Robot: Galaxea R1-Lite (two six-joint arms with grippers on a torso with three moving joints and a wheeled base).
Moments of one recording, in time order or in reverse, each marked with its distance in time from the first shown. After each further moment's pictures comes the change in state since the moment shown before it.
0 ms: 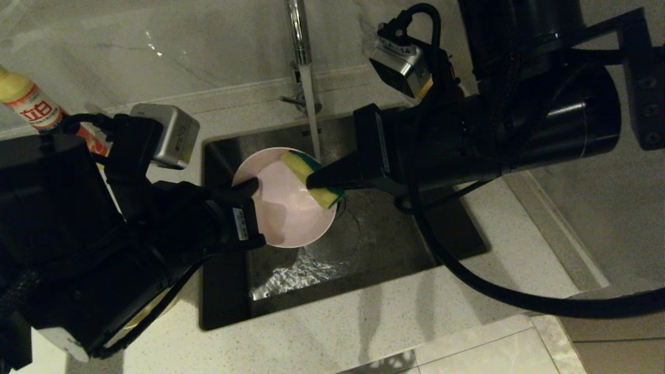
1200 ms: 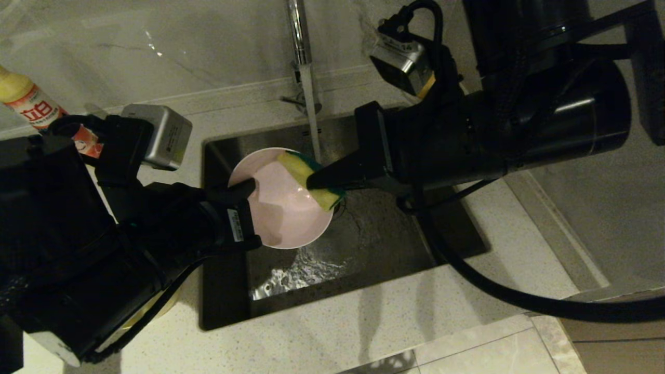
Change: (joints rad) left arm 0.002 -0.014 0.009 -0.001 -0.001 -0.009; right arm 0.003 -0.017 0.000 0.029 -0.002 -0.003
